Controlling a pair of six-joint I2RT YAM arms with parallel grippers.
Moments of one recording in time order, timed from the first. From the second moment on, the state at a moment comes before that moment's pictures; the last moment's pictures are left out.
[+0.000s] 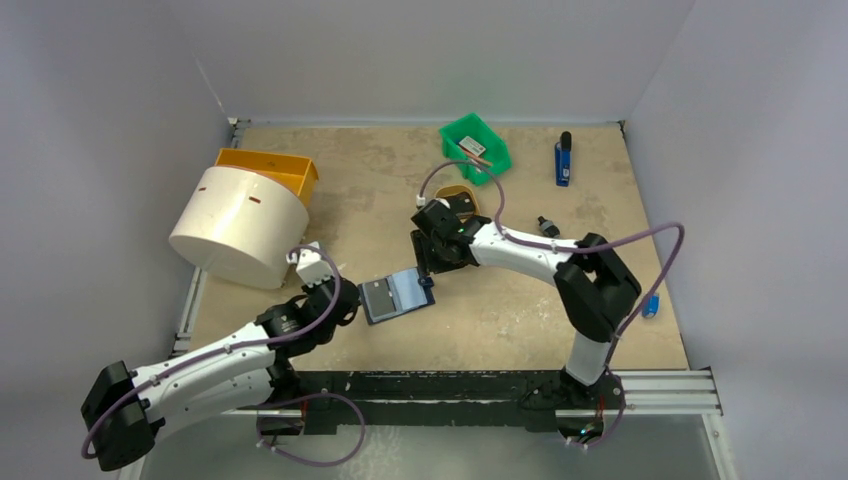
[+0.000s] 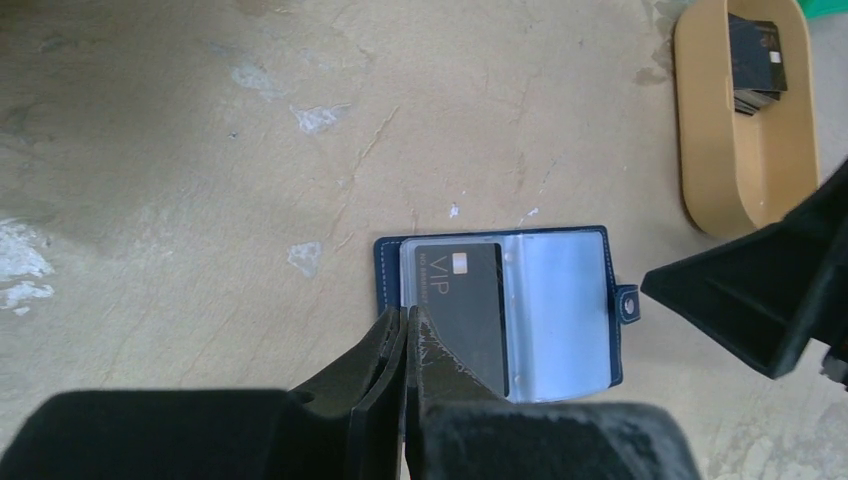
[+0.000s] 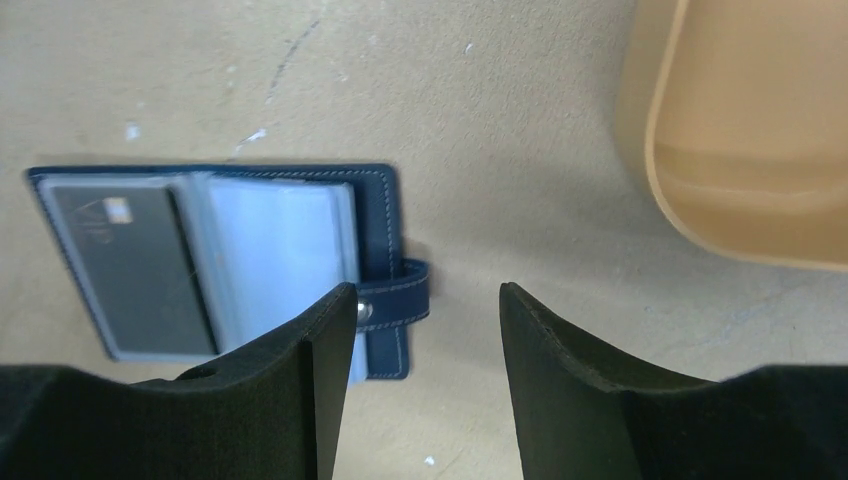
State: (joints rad) left arm -0.92 0.78 0.40 -0.37 -0.72 -1.07; right arm 0.84 1.76 1.21 -0.50 0.15 0.54
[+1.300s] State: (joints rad) left arm -0.92 0.73 0.40 -0.46 -0.74 -1.10; right arm 0.91 1.91 1.32 -0.62 0.23 0.50
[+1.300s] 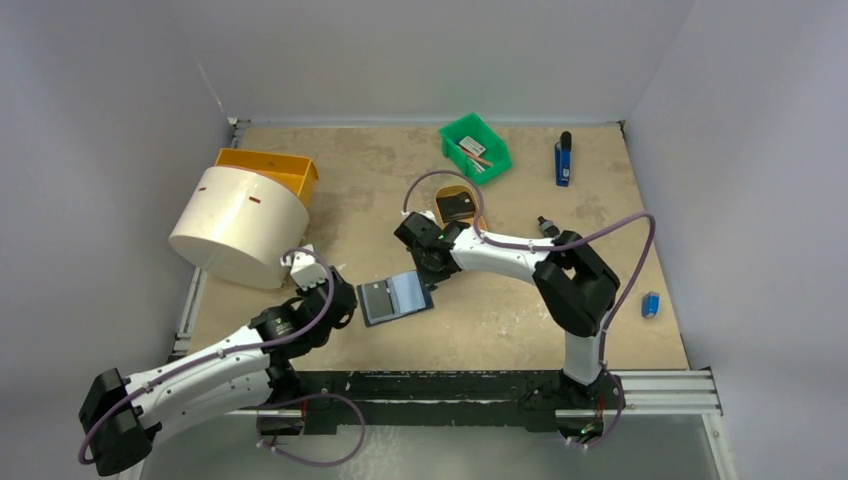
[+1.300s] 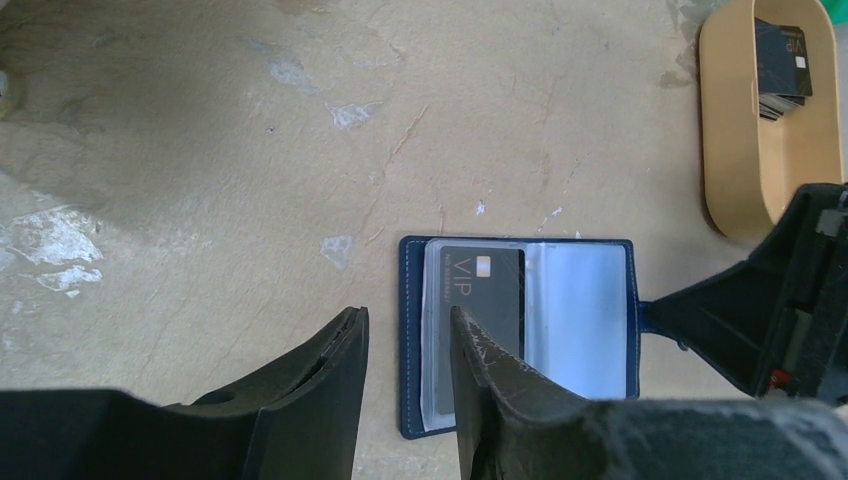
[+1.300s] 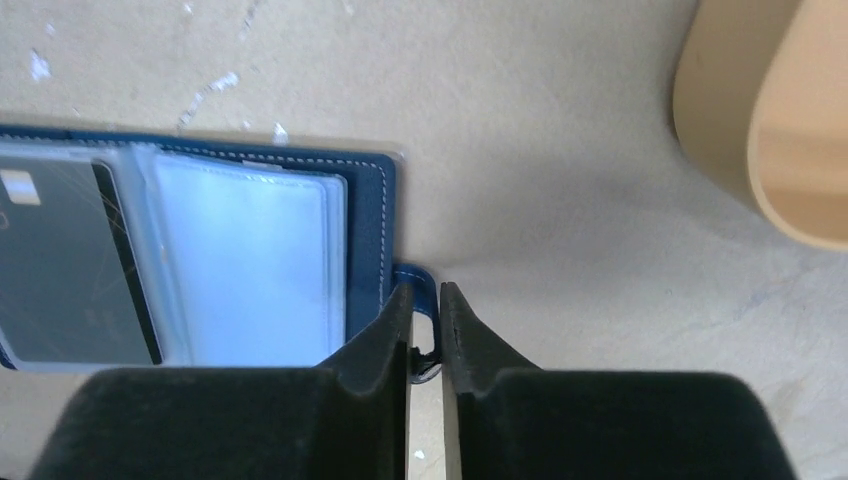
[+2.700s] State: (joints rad) left arm -0.92 0.97 0.41 -0.17 -0.52 -0.92; right arm 0.91 1.29 0.83 -0.41 0.12 0.64
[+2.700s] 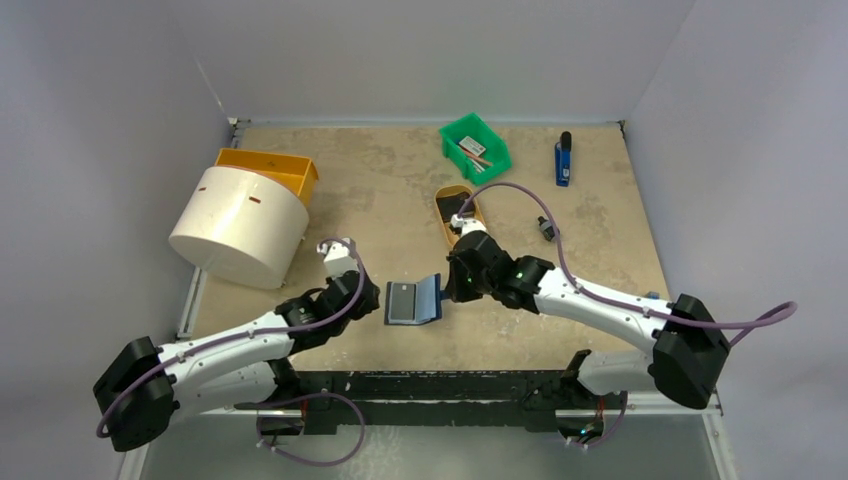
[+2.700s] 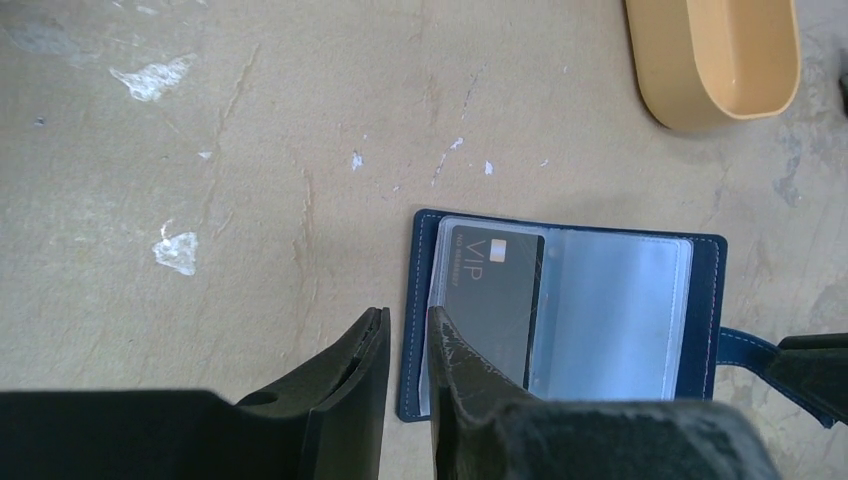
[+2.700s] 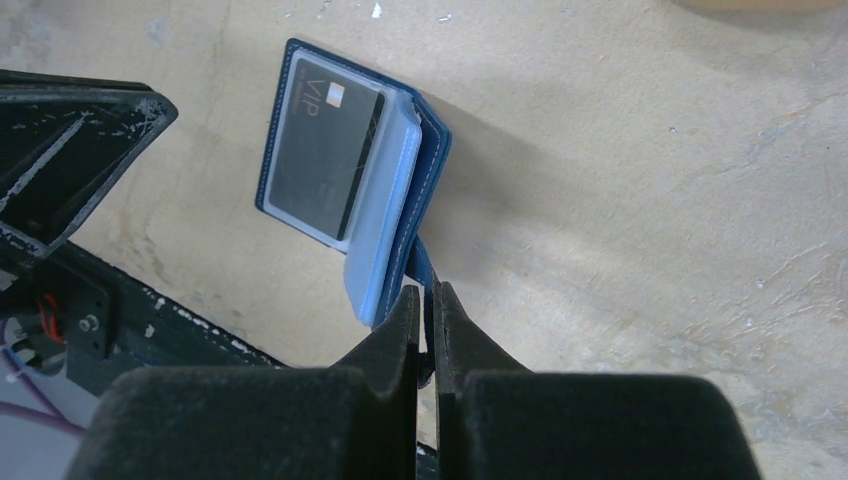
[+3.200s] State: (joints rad) left arm -0.92 1.14 0.42 -0.18 -0.53 -0.94; right arm 0.91 1.30 0.83 -0.25 -0.06 0.58
